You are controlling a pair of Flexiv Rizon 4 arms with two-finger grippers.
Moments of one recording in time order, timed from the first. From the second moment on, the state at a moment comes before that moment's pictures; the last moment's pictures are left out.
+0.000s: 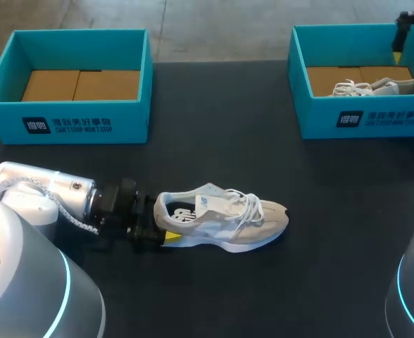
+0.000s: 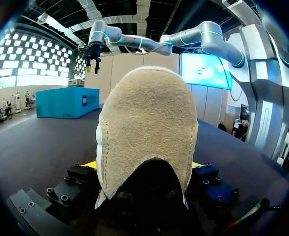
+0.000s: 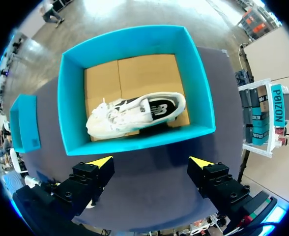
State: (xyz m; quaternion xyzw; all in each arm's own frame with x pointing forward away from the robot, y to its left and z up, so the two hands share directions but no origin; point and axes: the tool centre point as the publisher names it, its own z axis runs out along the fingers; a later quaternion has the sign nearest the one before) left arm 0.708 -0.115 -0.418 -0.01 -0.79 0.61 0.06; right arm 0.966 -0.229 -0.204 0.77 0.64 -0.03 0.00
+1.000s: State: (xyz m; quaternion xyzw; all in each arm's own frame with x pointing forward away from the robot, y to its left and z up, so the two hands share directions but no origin) left arm 0.708 -0.115 -0.418 -0.01 -0.79 0.61 0.06; right arm 0.898 -0.077 -0.202 0.78 0.63 -0.04 0.02
